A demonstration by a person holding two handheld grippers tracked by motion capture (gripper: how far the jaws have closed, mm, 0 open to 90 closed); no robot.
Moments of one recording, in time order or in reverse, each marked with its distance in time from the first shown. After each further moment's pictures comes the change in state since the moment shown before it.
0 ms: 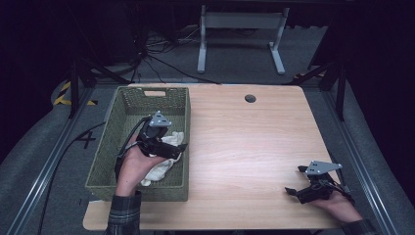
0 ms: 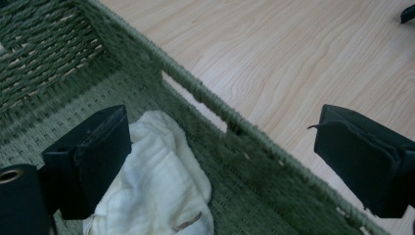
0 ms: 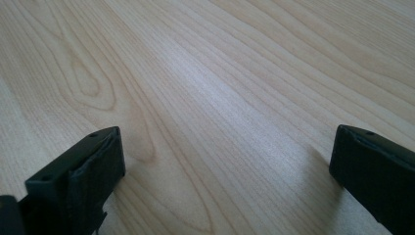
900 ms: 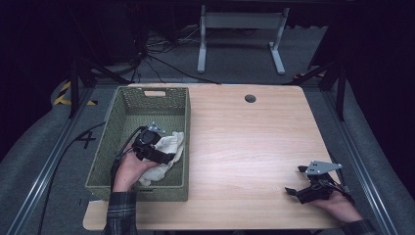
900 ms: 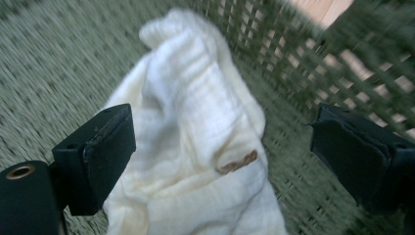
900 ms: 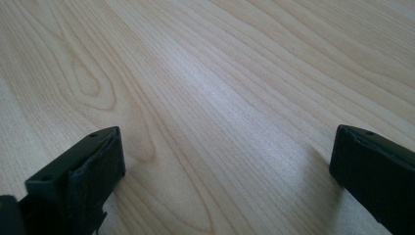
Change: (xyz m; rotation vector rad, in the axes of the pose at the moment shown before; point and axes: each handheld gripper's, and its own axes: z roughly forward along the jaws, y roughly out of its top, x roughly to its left) left arm 0.035 -0.046 0.044 0.242 0.027 -0.076; right arm 0.000 0.000 0.000 0.001 0.001 0.002
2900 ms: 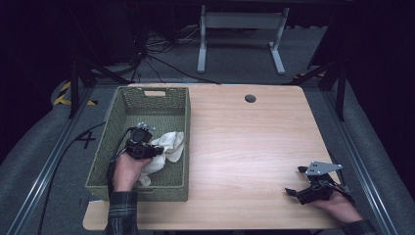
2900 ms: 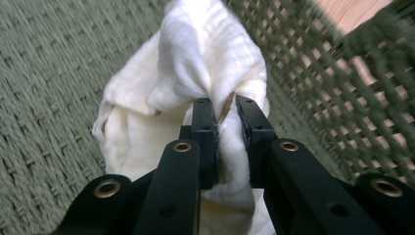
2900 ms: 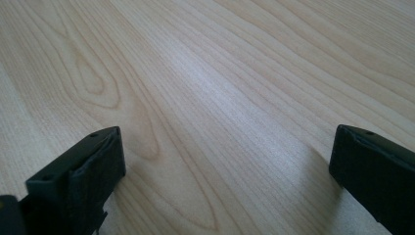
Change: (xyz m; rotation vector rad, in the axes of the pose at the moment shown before) left arm 0.014 -0.010 -0.019 -0.055 -0.056 -0.202; right arm 0.001 -0.001 -0.001 0.001 0.004 -0.004
